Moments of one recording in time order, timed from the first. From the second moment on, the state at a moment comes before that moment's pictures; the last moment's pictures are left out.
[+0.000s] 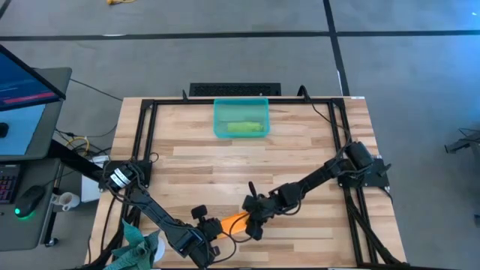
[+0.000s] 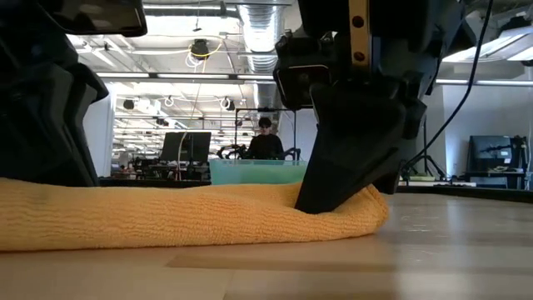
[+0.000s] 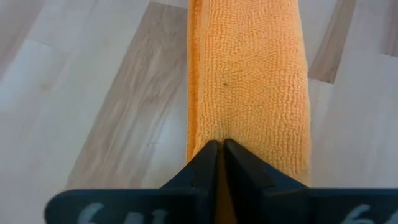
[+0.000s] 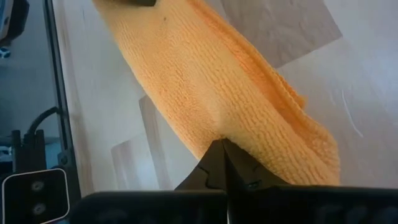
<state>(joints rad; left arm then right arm) -0.77 2.06 1.34 -0.68 -0.55 -1.06 0.43 2.01 1.14 -0.04 -0.07 0.84</state>
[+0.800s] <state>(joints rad) -0.85 2.07 1.53 -0.76 -0.98 -0.89 0.43 2.02 1.13 -0.04 -0.02 0.81</state>
